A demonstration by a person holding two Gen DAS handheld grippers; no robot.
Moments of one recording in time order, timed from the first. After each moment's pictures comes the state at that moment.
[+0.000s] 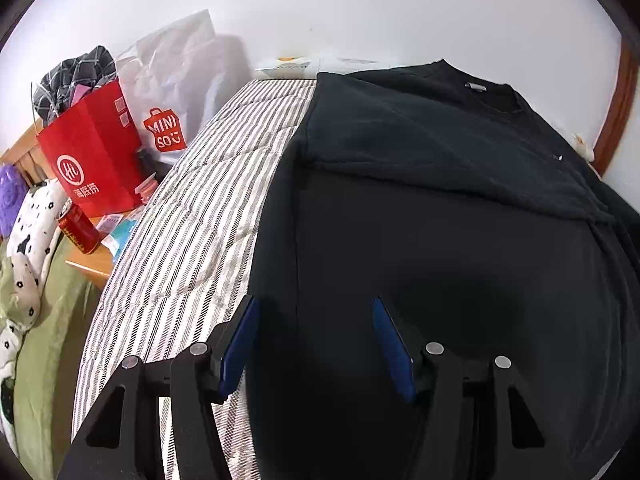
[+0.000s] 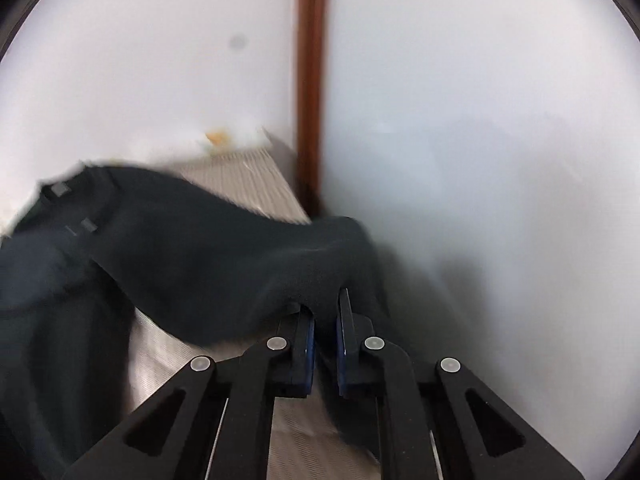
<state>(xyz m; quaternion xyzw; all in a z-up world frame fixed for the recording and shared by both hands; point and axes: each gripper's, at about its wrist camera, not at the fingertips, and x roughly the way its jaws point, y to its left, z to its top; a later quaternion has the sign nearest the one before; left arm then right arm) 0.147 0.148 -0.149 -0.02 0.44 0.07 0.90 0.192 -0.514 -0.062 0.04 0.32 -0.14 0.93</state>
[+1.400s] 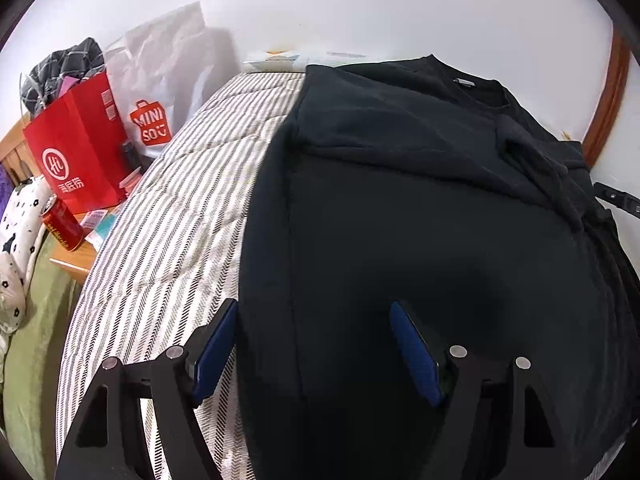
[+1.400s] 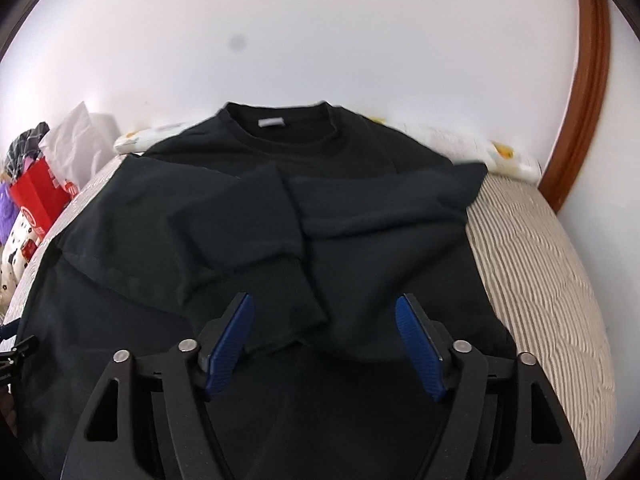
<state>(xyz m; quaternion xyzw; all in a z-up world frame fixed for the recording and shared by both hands) 0.144 0.152 -0.158 -0.04 0.44 0.04 0.90 0.284 -0.250 -0.098 -0.03 0.38 0.09 0.92</state>
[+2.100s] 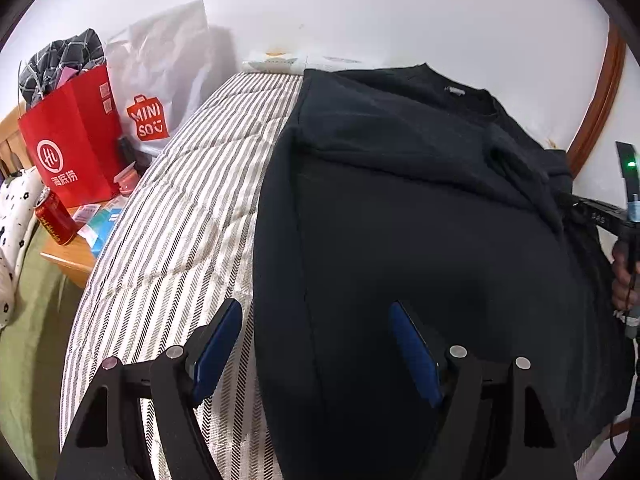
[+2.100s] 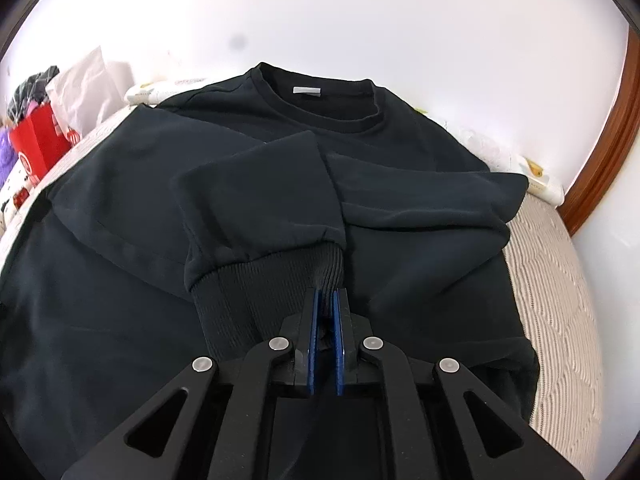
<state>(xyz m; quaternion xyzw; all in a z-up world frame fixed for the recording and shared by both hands) 0.130 0.167 -0.149 -0.06 0.43 0.01 0.90 0.306 -0.205 -0.119 -0.11 0.40 0.11 0.90</state>
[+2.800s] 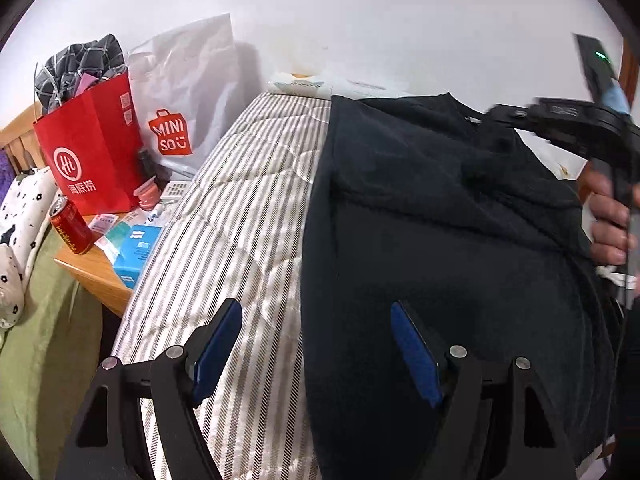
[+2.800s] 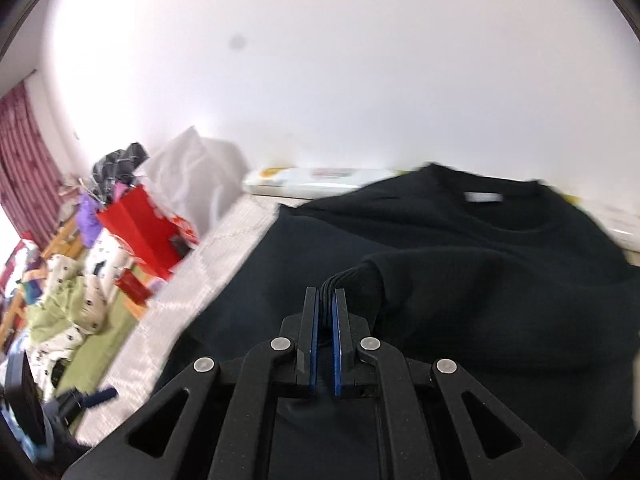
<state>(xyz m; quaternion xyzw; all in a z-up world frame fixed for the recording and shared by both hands) 0.144 0.194 -0.126 -0.07 0.42 0.04 0.90 0.346 -0.053 -0.045 0.01 0.36 0.28 0.89</state>
